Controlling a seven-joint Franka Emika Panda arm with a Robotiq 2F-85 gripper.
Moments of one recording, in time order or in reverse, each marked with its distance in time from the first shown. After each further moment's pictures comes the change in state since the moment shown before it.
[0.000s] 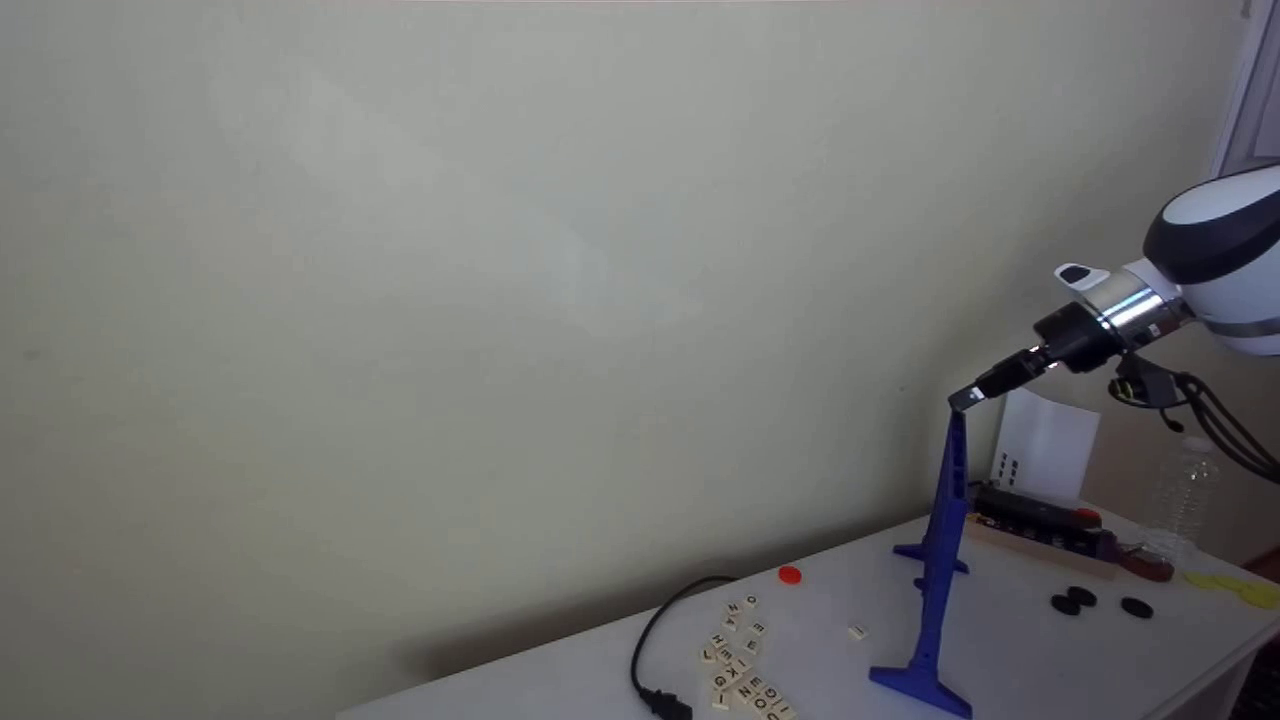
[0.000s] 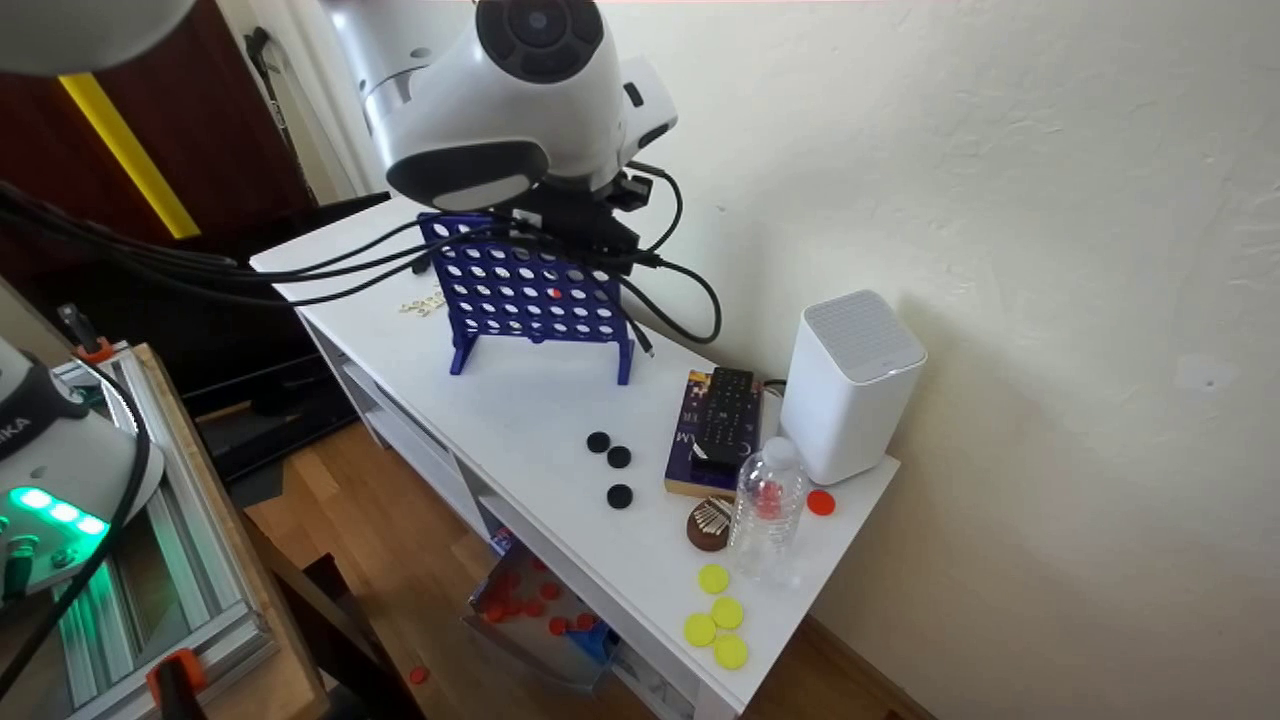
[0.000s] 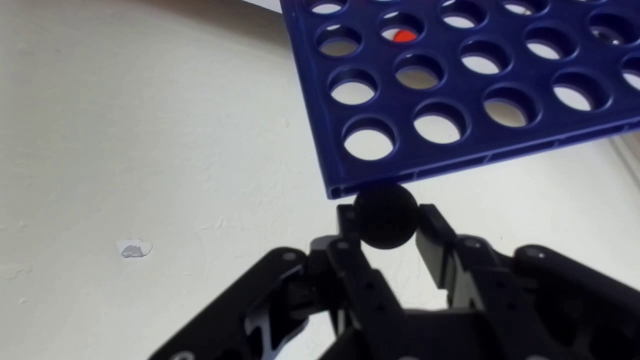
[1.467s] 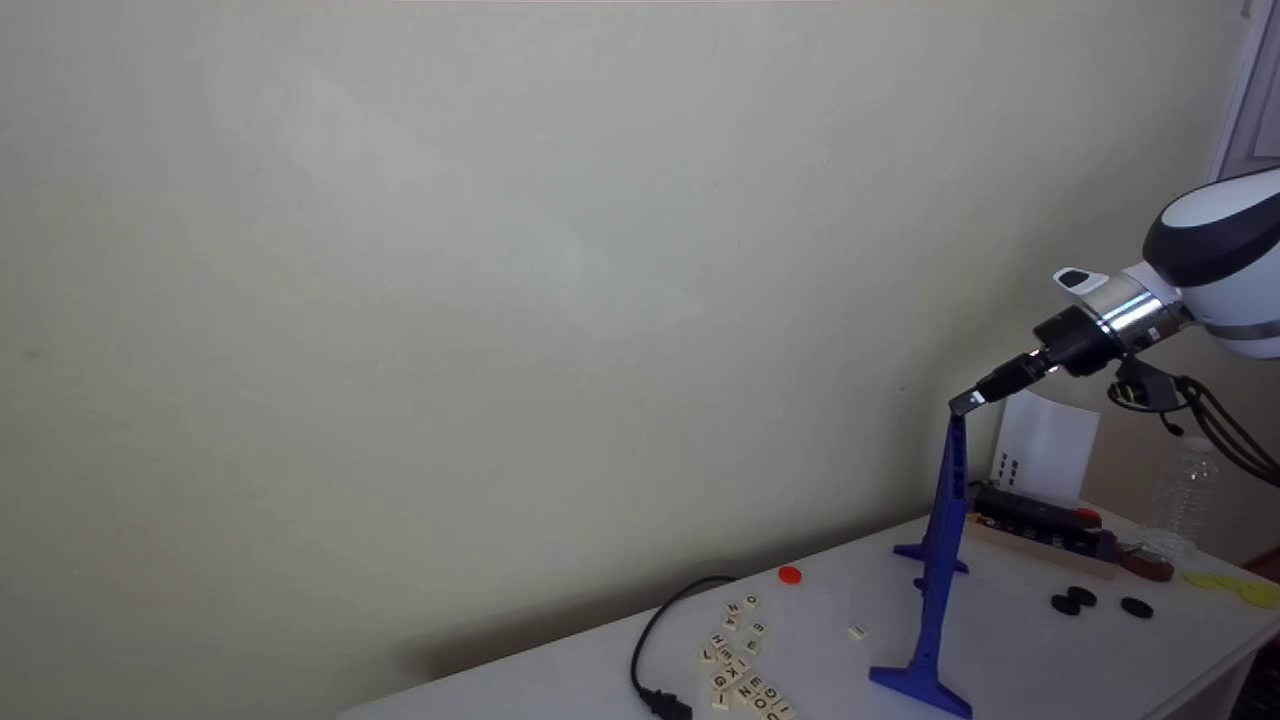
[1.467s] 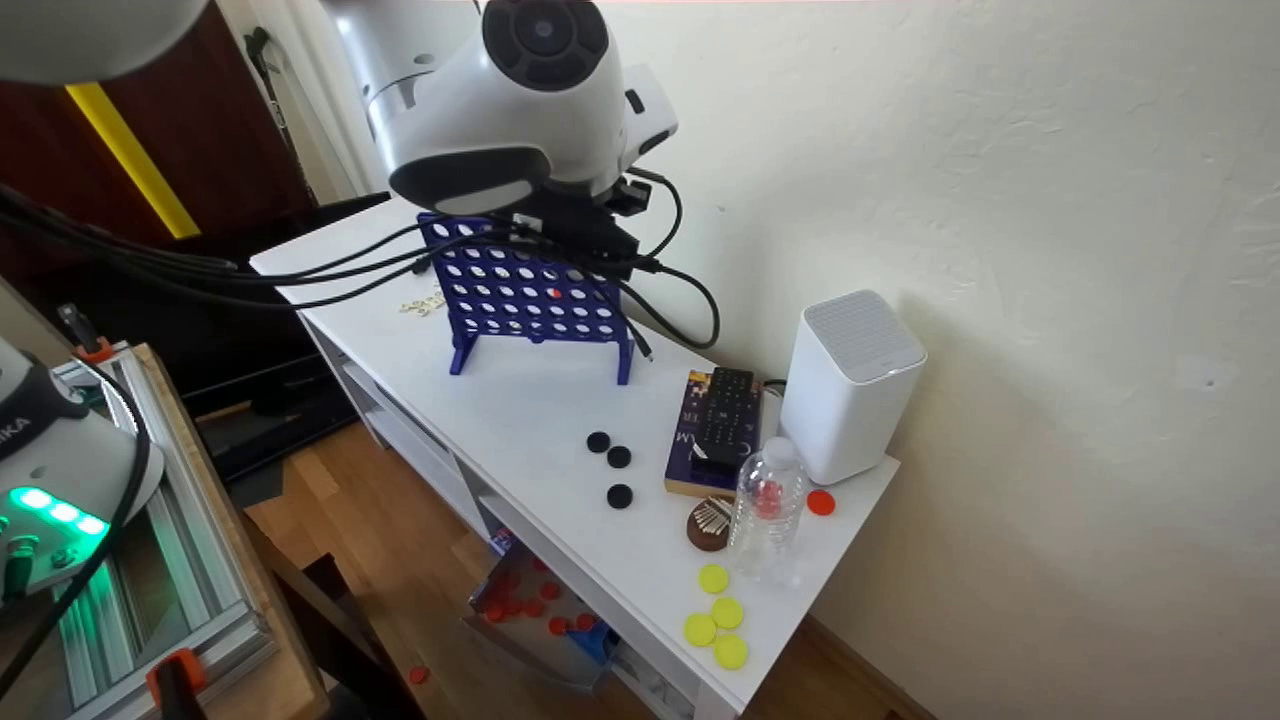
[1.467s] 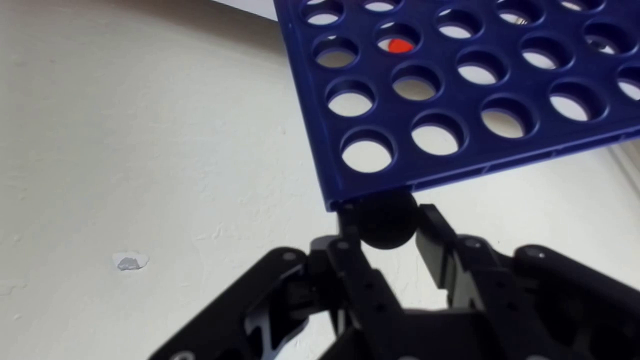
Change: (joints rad) arm 0.005 0.005 -0.010 0.005 0.000 -0.014 -0.001
